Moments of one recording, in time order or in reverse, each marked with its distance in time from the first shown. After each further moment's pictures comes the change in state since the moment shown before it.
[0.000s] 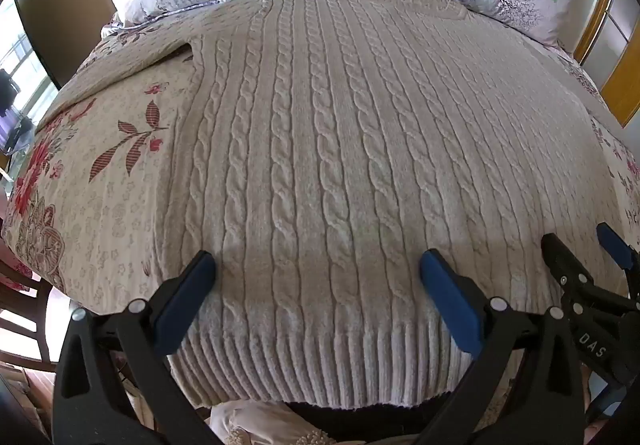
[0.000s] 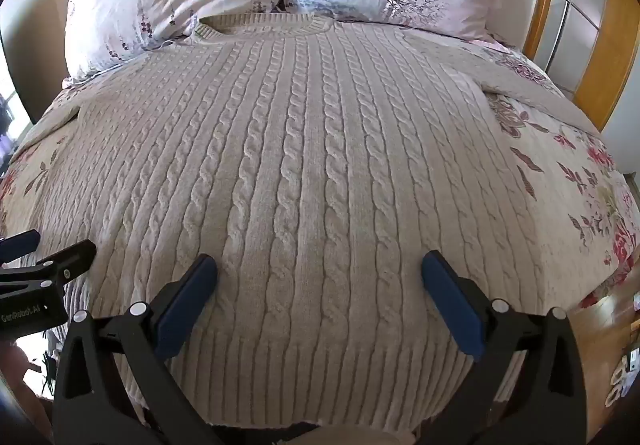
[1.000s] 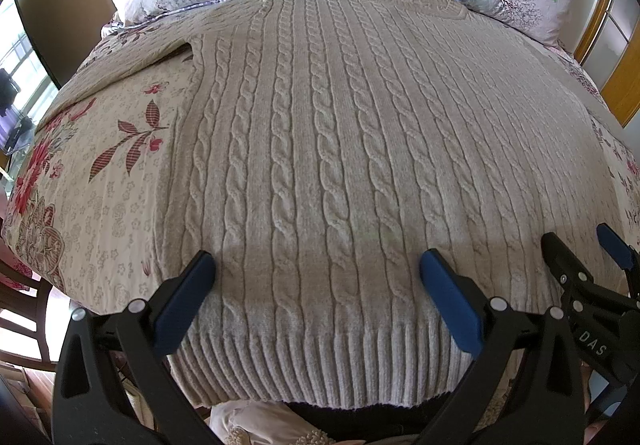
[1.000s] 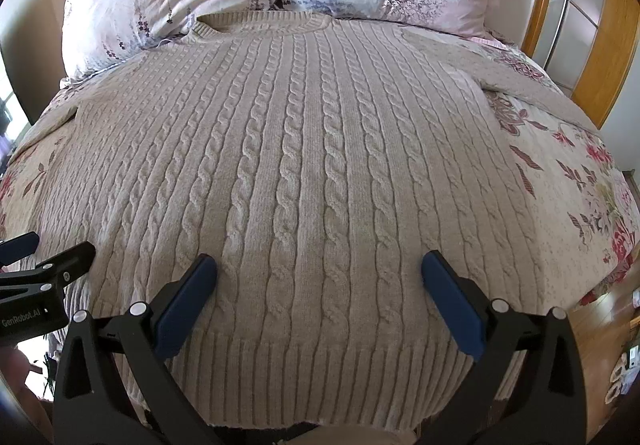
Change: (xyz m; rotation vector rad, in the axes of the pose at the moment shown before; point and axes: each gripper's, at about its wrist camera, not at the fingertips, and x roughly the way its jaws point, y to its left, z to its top) left arm 0.000 0.000 0.000 -0.001 0.000 -0.001; right arm 0.002 0.000 0.001 0.002 0.004 0.000
